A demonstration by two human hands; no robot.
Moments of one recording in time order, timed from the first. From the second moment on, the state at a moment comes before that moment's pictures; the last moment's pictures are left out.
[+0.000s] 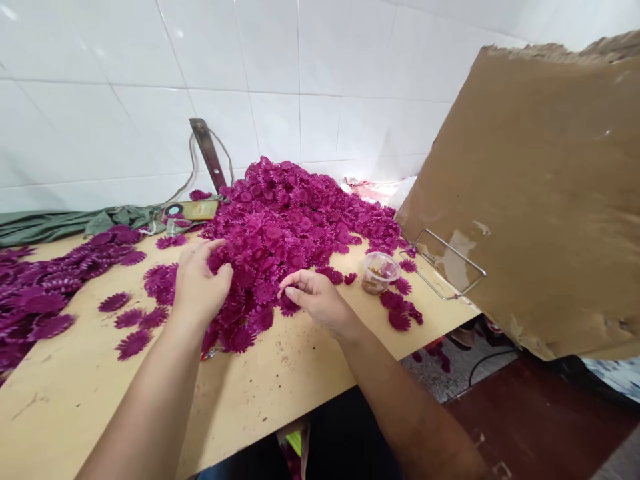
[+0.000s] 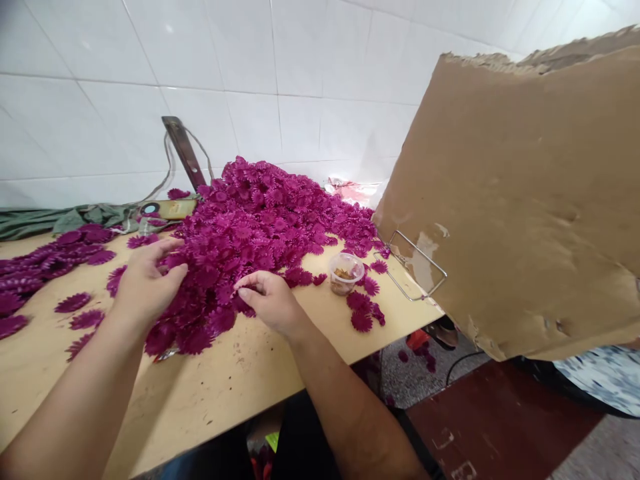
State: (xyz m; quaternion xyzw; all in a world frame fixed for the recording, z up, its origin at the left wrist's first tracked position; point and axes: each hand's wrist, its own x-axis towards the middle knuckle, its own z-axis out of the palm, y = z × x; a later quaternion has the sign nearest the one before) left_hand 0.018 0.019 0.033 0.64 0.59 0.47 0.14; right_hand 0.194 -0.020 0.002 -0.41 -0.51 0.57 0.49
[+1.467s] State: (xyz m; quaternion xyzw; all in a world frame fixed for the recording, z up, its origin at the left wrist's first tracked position) left_hand 0.010 0.010 0.027 0.58 0.60 0.52 0.17; right_hand 0.201 -0.026 0.006 -0.40 -0.52 0.58 0.49
